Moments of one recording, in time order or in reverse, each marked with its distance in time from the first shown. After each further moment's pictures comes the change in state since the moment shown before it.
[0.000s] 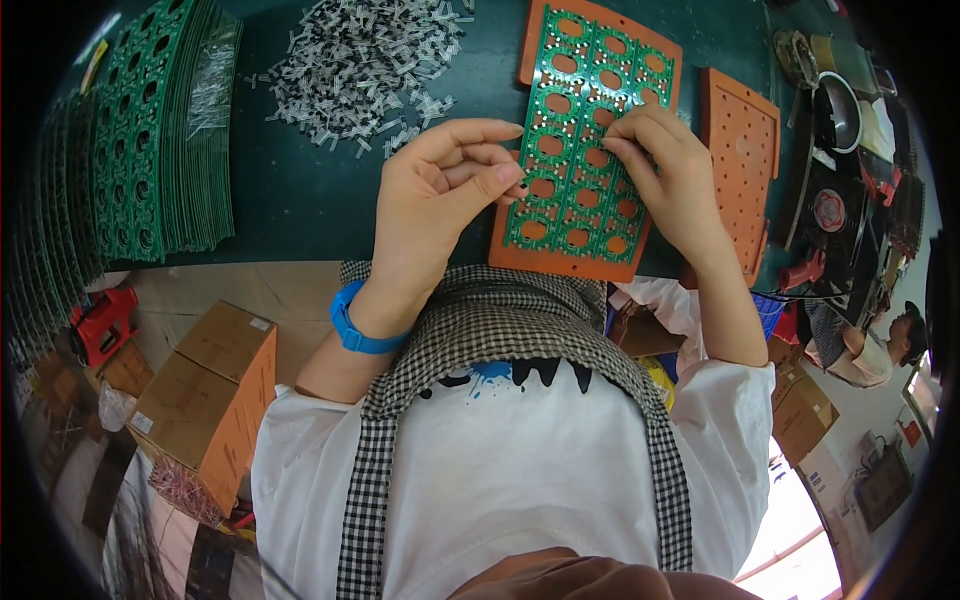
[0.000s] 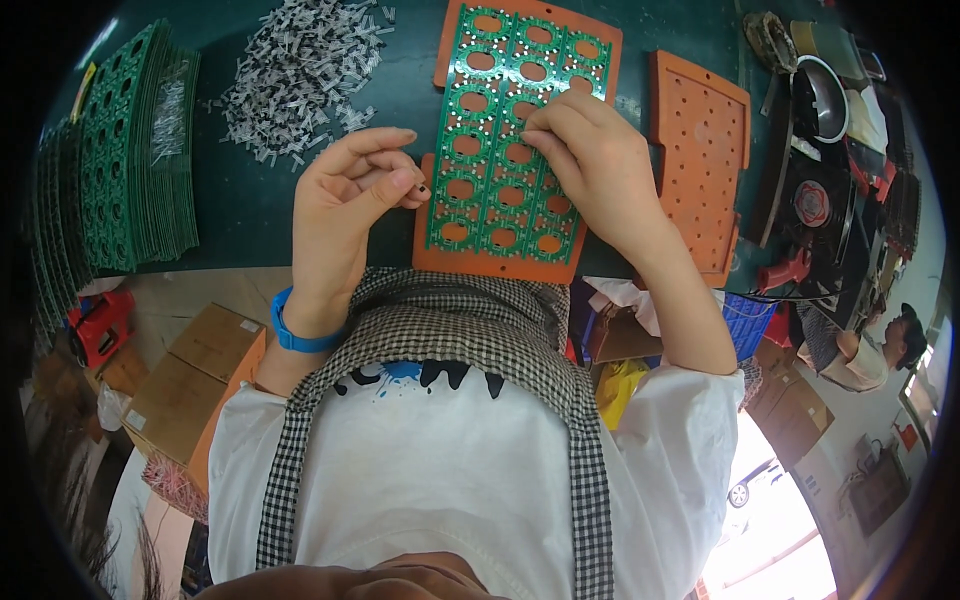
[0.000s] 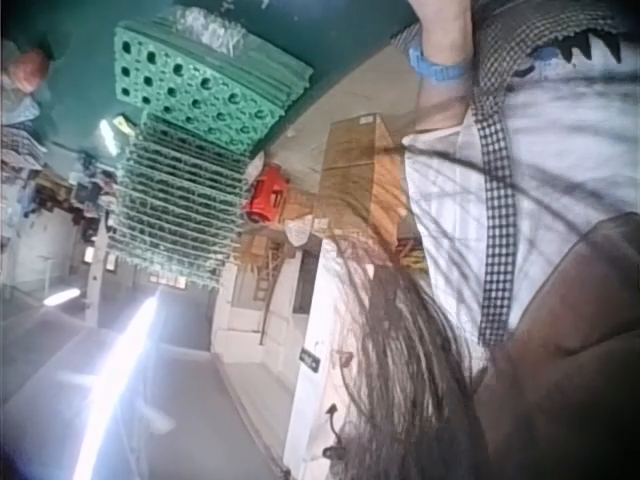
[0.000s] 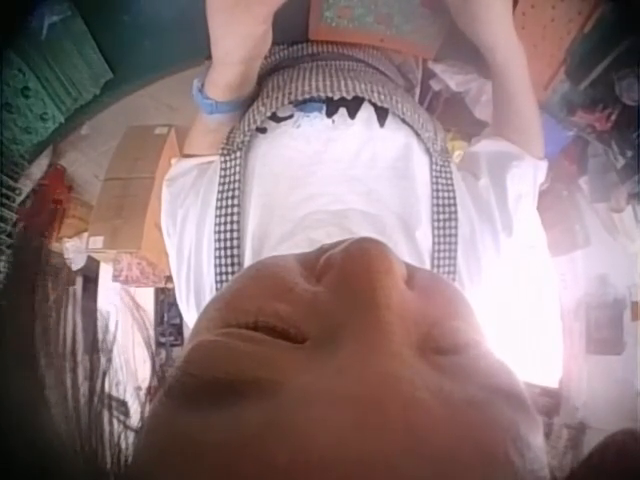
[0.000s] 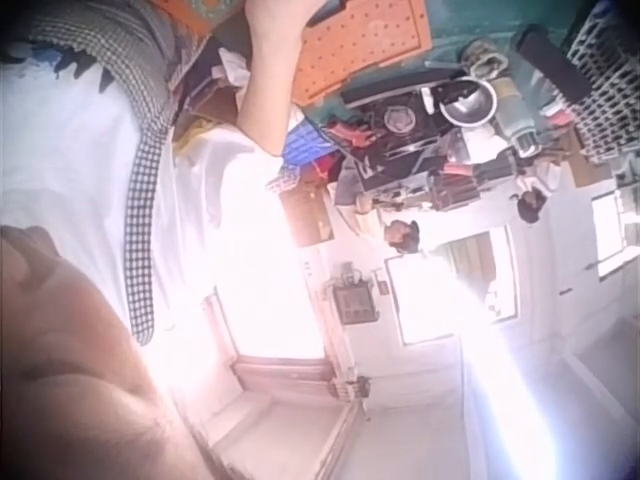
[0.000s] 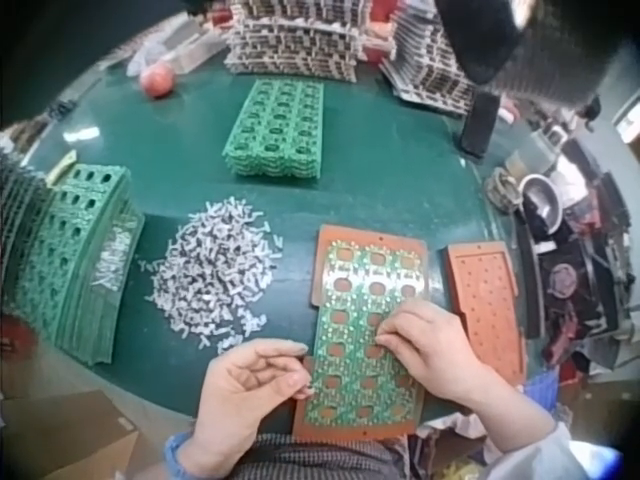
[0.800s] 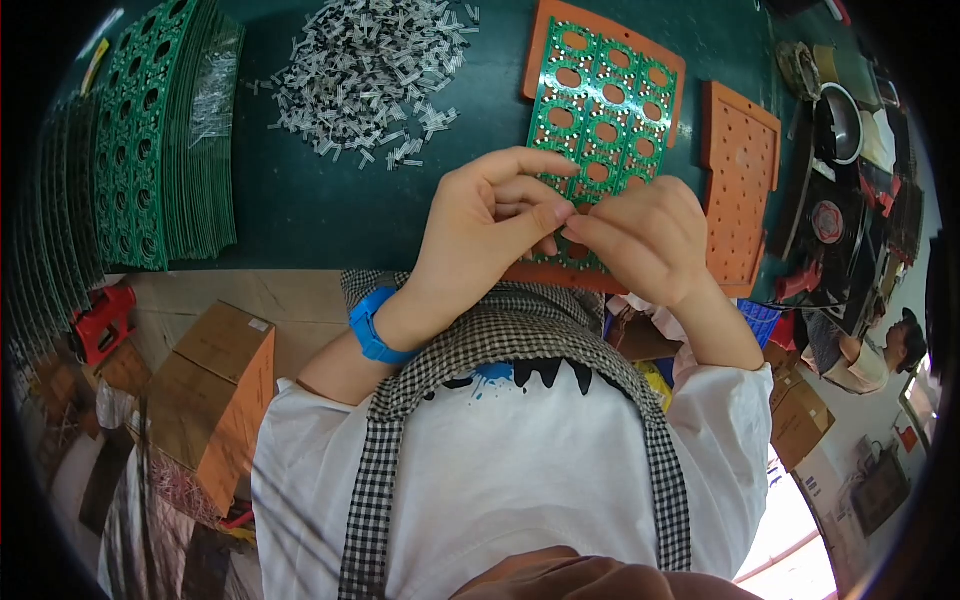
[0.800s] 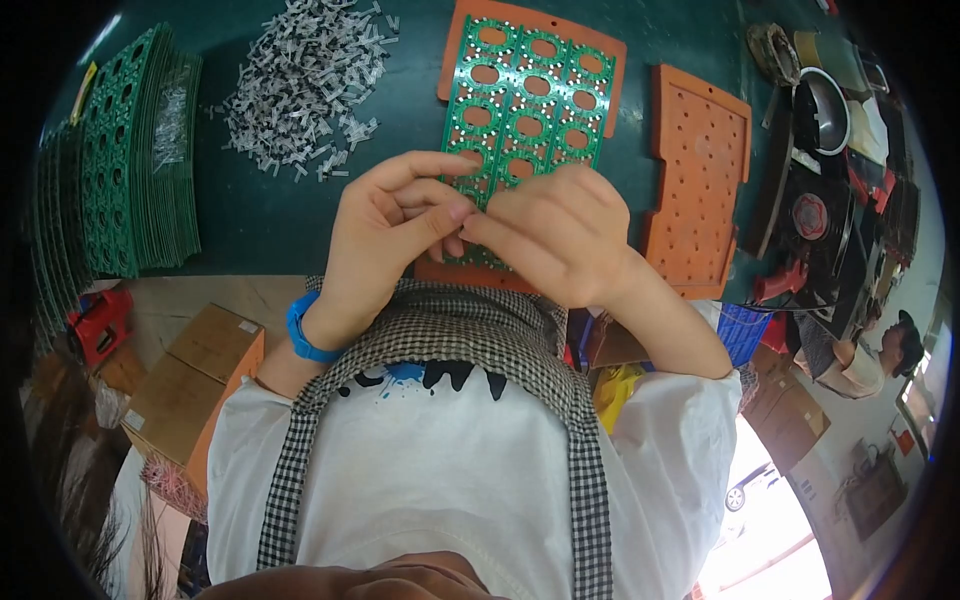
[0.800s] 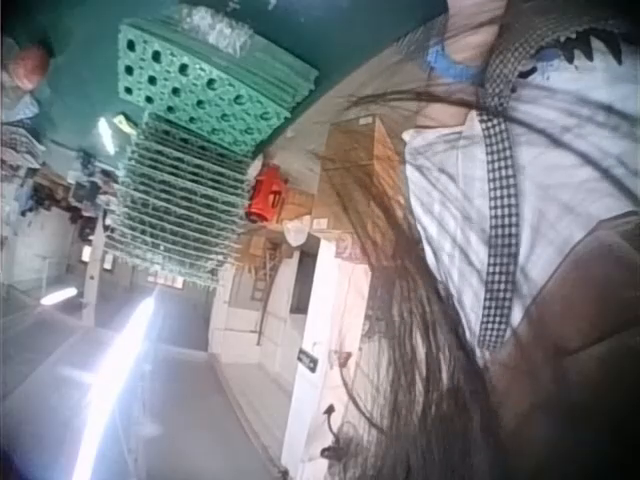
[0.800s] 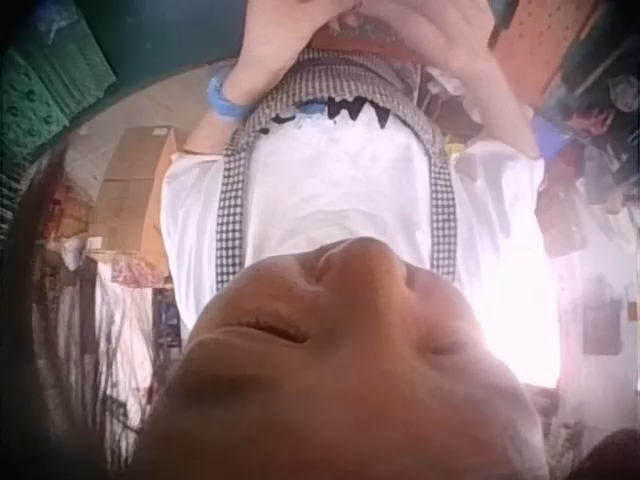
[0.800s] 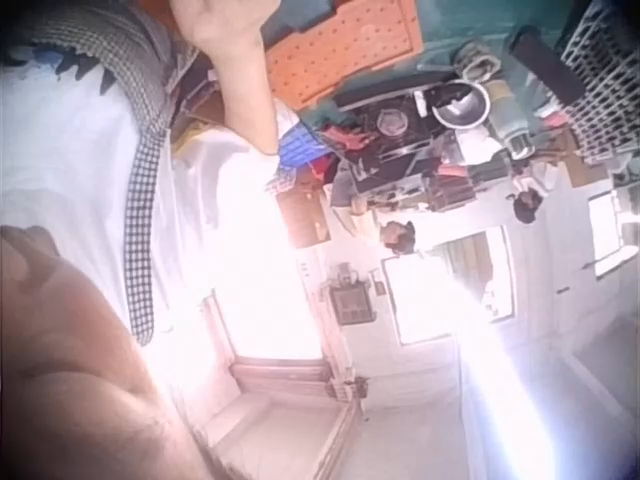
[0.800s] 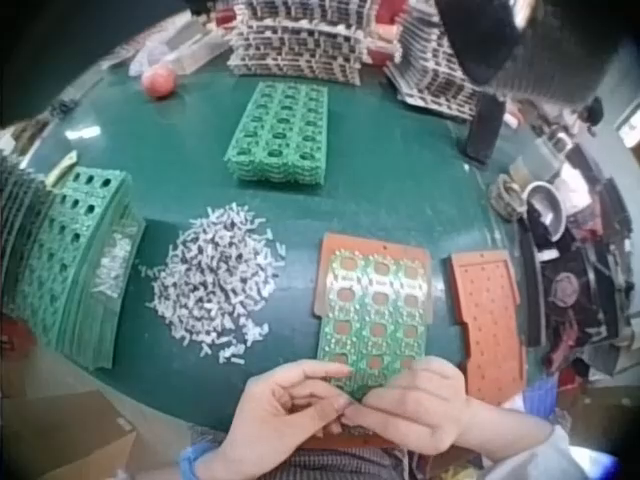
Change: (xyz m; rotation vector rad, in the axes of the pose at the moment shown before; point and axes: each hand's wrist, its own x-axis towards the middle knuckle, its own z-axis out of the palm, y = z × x) left_hand 0.000 0.007 0.022 0.040 -0.112 -0.160; right_hand -0.008 -0.031 0.000 -0.127 0.178 -0.596
